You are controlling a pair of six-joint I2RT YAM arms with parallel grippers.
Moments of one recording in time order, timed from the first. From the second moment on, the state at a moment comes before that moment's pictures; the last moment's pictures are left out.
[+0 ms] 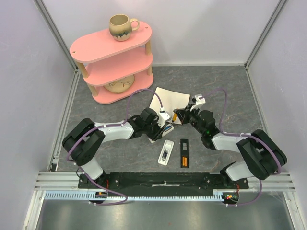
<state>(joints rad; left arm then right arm) -0.79 1.67 0.81 0.00 0.22 0.09 0.53 1.43 0.41 0.88 -0.04 0.36</state>
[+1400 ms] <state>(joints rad) -0.79 1.67 0.82 0.00 0.22 0.09 0.66 1.39 0.33 1.06 0.22 0.29</state>
